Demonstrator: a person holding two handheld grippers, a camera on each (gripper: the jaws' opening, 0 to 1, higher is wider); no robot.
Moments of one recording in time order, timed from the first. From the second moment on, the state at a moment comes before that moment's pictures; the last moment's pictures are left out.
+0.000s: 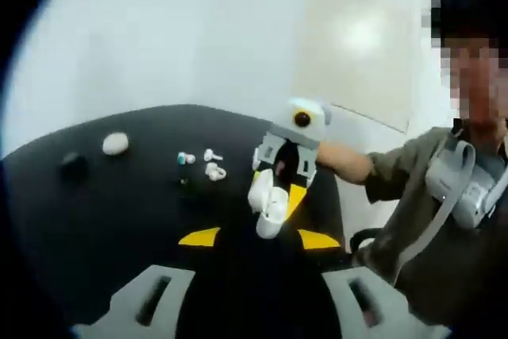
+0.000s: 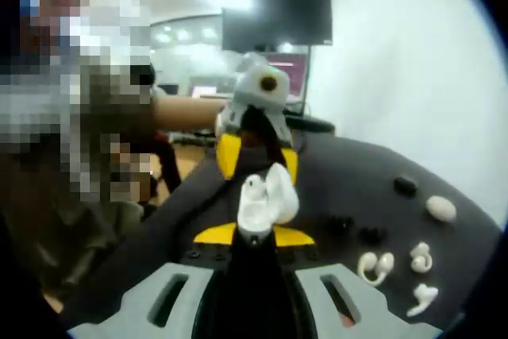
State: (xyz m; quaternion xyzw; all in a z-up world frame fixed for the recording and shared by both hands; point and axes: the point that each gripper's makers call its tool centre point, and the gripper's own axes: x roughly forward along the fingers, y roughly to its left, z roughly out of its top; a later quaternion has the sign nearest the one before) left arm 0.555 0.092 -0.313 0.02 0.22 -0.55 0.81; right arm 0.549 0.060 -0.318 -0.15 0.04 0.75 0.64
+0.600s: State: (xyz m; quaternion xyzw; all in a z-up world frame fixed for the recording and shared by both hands) left arm 0.549 0.059 -0.311 0.06 0.16 -0.59 0.79; right arm 0.548 0.058 -0.318 -0.15 0.05 0.75 0.64
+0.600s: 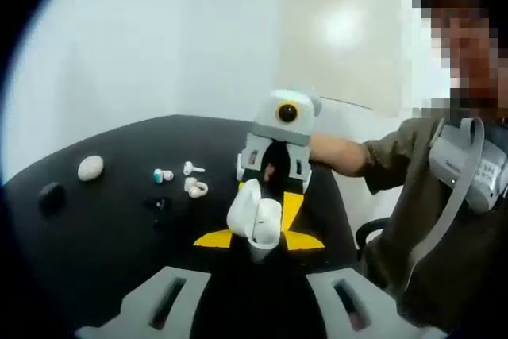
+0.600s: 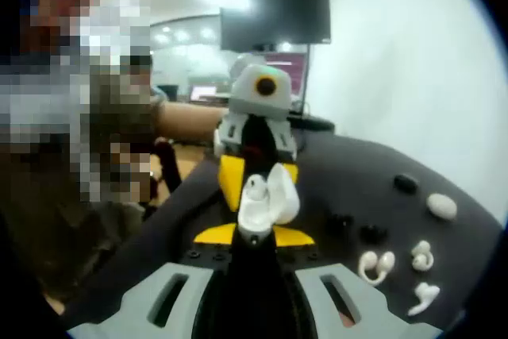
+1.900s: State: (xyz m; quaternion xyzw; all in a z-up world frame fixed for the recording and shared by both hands) left arm 0.553 0.057 -0.309 0.08 0.12 -0.60 0.79; right arm 0.698 -0.035 -0.307 -0.04 0.23 0.53 0.81
